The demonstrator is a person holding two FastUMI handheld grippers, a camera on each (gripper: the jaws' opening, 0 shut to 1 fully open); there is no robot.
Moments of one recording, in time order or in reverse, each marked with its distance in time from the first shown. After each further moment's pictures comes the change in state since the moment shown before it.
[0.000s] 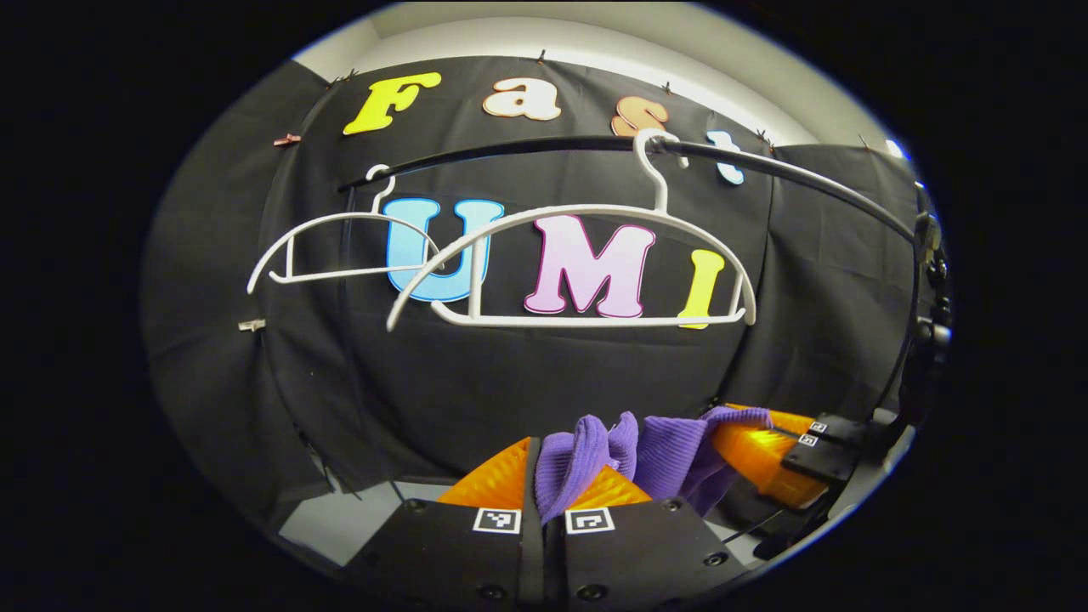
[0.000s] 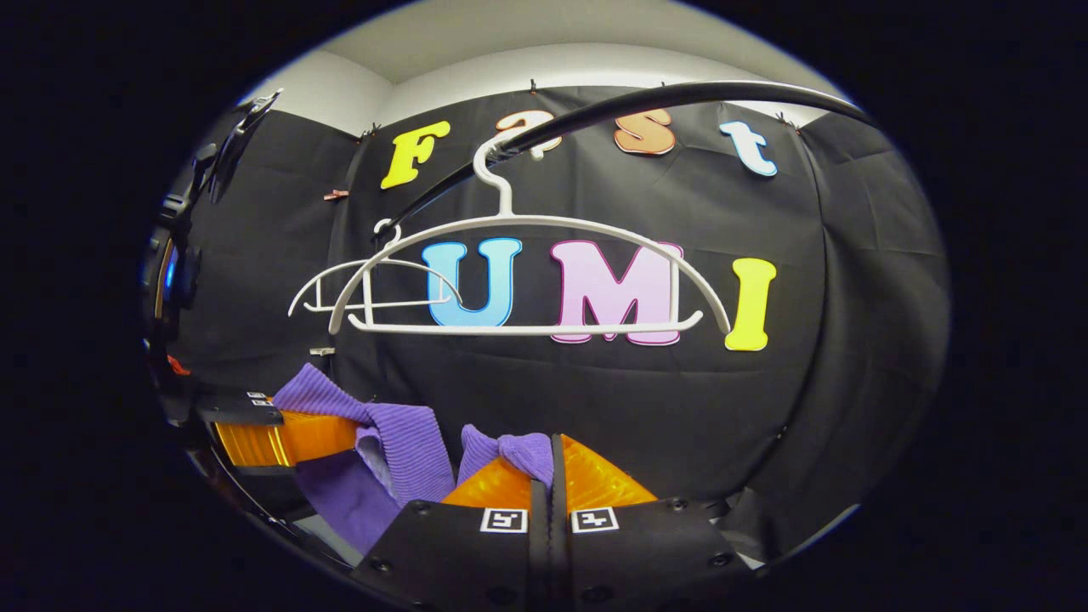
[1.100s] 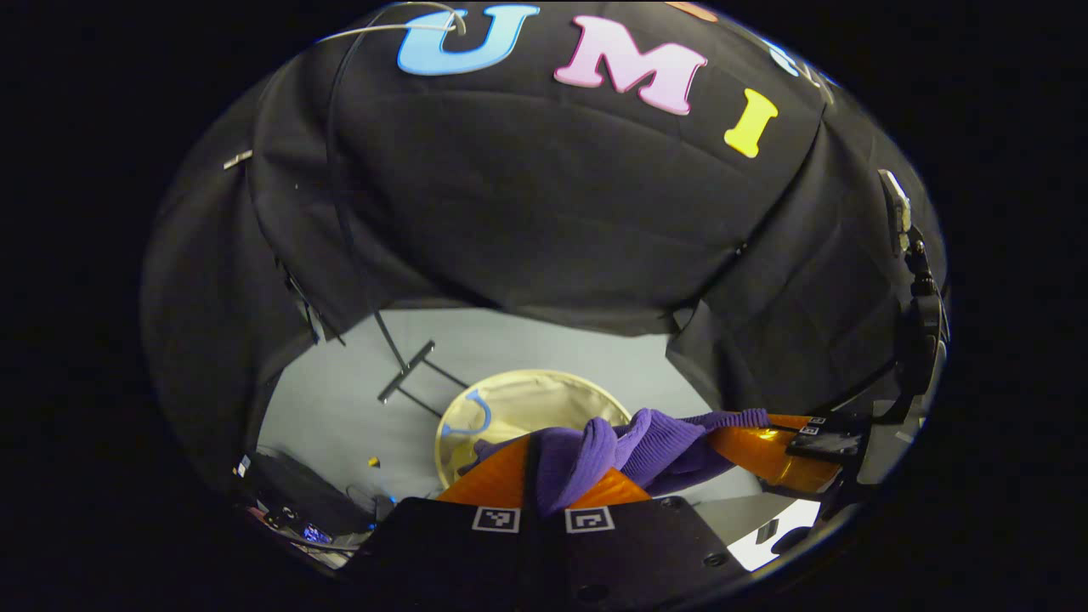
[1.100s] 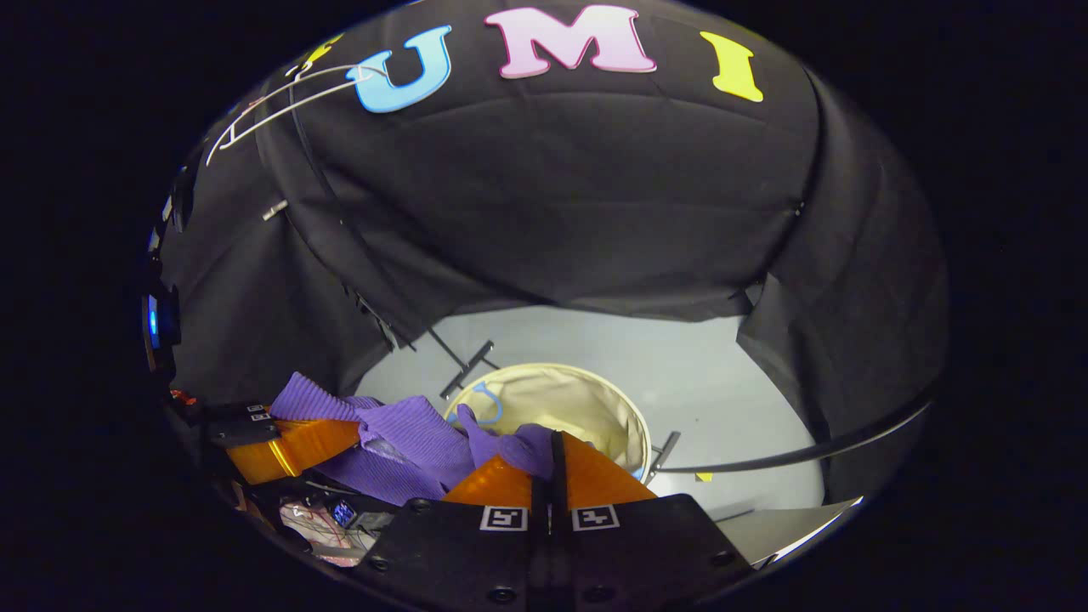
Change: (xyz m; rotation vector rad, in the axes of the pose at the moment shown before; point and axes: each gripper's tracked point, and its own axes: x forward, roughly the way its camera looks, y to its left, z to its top) left arm 0.015 0.023 -0.329 -0.102 0.680 0.042; right arm -0.054 -0.016 -0.346 0.144 0.854 -0.037
